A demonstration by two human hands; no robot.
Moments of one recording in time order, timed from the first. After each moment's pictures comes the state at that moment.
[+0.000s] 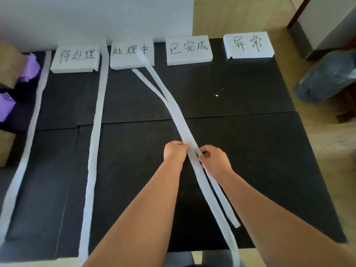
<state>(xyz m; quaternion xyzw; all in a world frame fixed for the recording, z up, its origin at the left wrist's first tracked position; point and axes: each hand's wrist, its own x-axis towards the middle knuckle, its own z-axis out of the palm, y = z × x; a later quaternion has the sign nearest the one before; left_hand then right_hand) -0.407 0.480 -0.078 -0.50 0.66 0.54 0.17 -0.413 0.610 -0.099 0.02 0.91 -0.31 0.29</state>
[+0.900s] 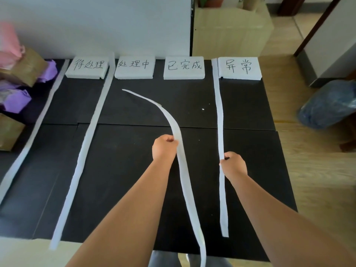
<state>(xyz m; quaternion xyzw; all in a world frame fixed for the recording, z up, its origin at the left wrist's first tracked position) -0.419 0.534 -0.042 -0.48 0.72 0.49 0.03 -0.465 0.729 -0.084 0.11 0.91 -0.29 0.27</state>
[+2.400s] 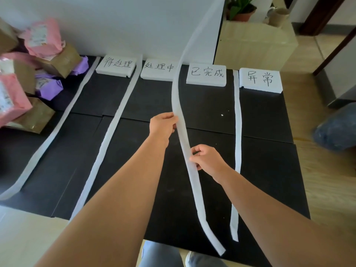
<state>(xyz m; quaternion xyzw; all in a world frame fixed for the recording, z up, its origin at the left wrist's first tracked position) -0.412 0.472 0.022 -0.48 0.61 0.62 -0.10 -0.427 0.630 -0.035 -0.12 0.83 -0.41 0.37</state>
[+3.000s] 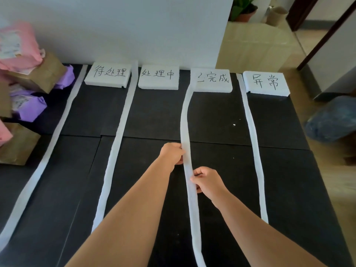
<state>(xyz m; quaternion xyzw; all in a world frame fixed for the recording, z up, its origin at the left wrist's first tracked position) -0.428 0.402 -0.046 -0.45 0.66 0.58 0.17 -0.406 0.554 -0.073 0.01 0.83 -0.40 0.37</state>
